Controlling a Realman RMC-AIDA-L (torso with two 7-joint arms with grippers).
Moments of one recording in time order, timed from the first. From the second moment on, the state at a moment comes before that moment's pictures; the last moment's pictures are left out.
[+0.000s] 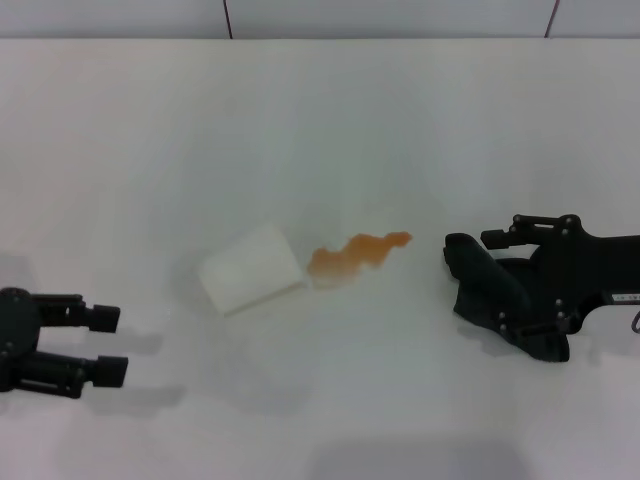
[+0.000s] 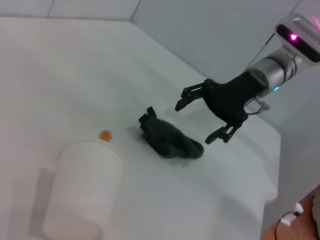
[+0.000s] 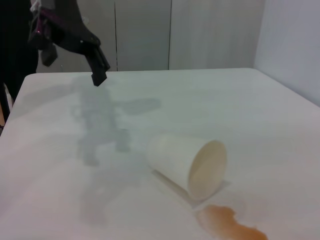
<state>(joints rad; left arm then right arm) -0.38 -1.87 0.84 0.83 2.00 1.96 -1.76 0.23 2.00 -1.26 -1.11 -1.76 -1.40 1.34</state>
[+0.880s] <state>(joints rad) -0.64 -1.78 0.86 0.83 2.34 1.96 -1.90 0.23 2.01 -1.27 -1.10 -1.75 -1.40 1.35</state>
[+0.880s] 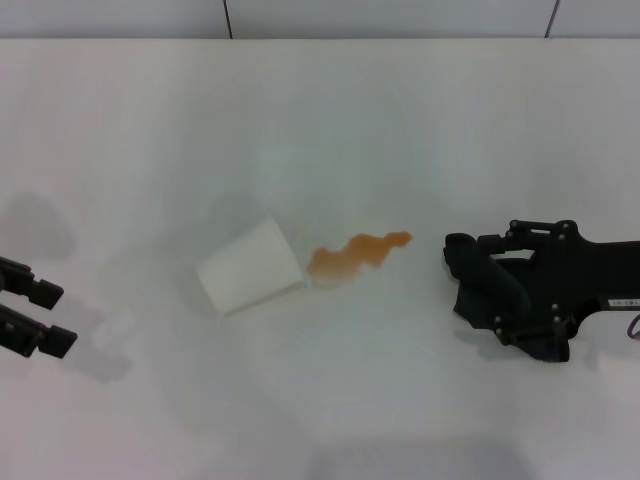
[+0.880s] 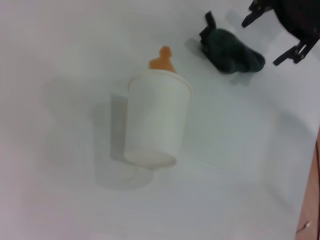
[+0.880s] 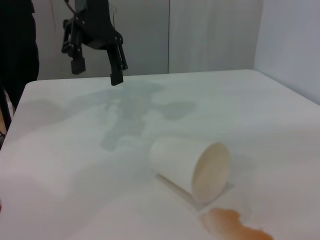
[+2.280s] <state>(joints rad) -0.82 -1.88 0.93 0.85 2.58 1.77 -1.83 0.22 2.01 -1.27 -1.06 -1.69 -1.39 1.34</state>
